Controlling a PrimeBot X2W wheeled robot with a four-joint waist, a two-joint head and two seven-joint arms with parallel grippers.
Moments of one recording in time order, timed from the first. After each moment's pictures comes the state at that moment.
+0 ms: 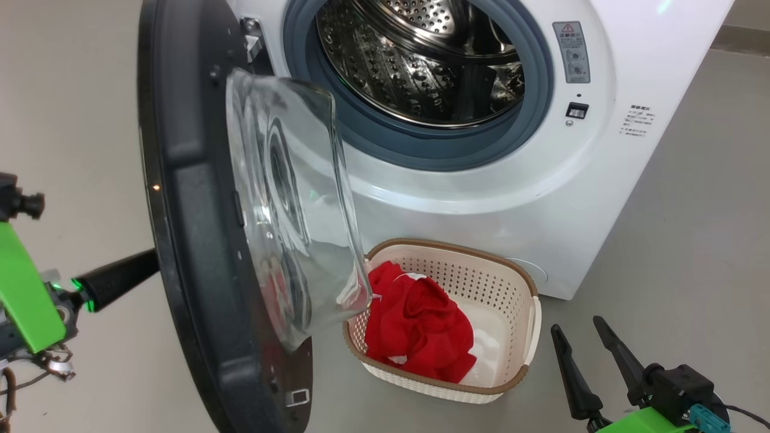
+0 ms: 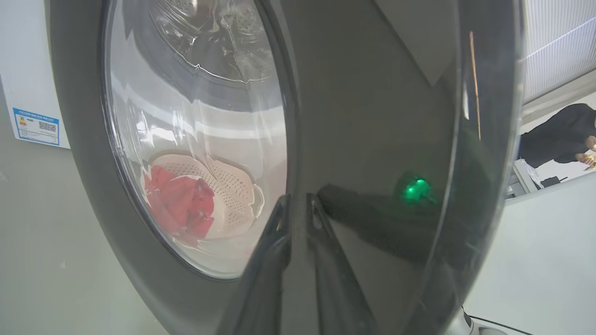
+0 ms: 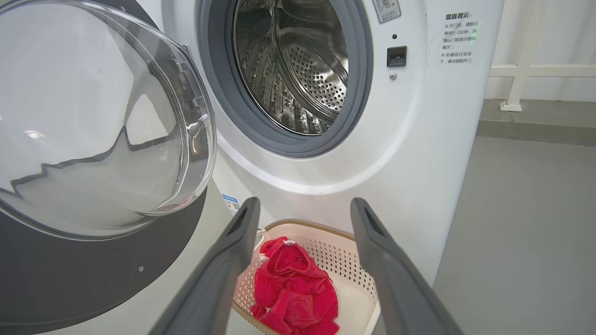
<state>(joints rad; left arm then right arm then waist) -0.46 0.54 -0.03 0.07 -1.53 -0.12 0.91 0.06 -0.05 0.07 0.22 0.30 0.13 -0.26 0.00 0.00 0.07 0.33</state>
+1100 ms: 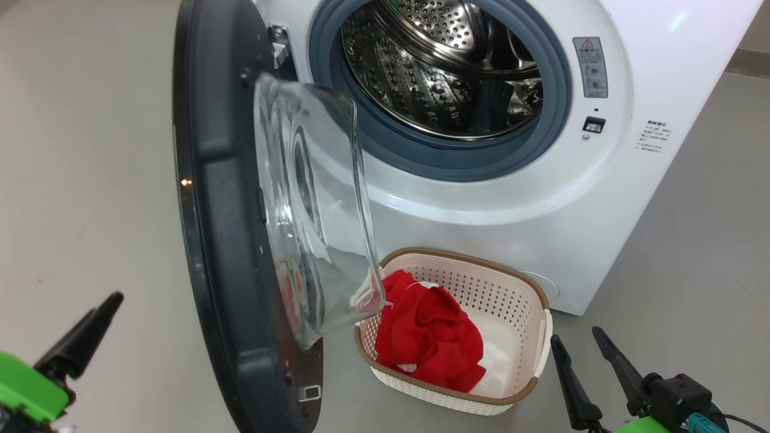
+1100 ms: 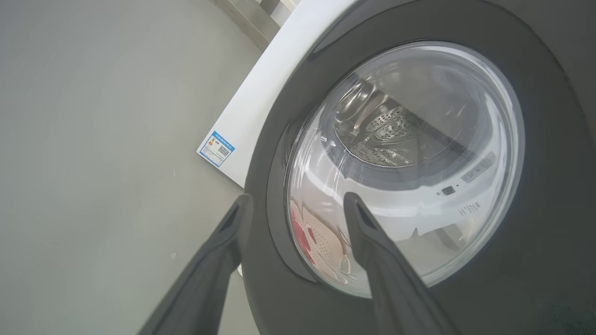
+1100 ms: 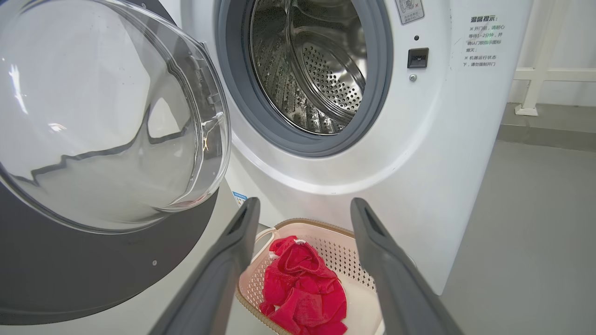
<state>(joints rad) -0.21 0.59 -0.08 0.28 -1.40 -0.12 0.29 0.08 -0.05 0.08 0.22 0.30 0.13 -0.26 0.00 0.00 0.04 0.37</state>
